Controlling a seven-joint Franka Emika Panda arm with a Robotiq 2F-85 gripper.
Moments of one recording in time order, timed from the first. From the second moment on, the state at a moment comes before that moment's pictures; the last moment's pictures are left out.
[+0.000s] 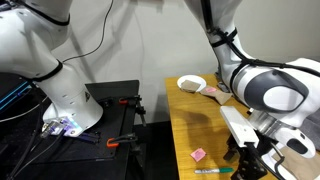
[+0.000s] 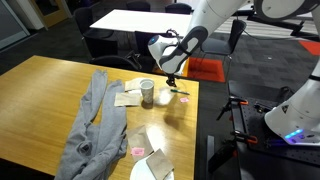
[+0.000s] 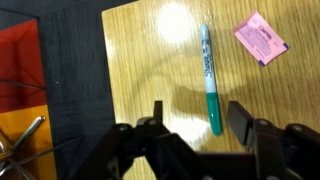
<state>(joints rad) -0.09 0.80 -0.21 -1.77 -0.19 2.24 0.05</state>
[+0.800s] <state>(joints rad) -0.10 0.68 -0.24 -1.79 -0.19 2.30 0.05</state>
